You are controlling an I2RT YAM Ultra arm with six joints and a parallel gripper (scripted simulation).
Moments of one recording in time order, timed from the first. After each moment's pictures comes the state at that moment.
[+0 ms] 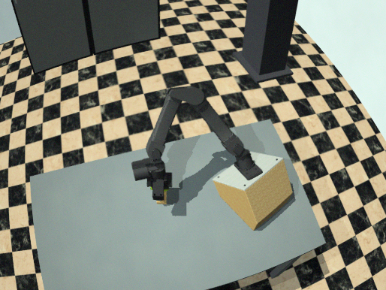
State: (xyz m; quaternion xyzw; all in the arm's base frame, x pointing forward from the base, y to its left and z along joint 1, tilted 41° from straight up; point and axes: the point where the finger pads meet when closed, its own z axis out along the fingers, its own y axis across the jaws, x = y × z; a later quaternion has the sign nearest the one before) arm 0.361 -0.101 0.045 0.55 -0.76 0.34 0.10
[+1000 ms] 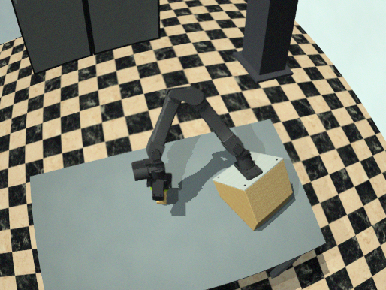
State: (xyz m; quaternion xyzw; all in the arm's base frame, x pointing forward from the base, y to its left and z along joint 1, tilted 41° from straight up) arm 0.363 -0.104 0.043 0.54 -0.76 0.34 0.10
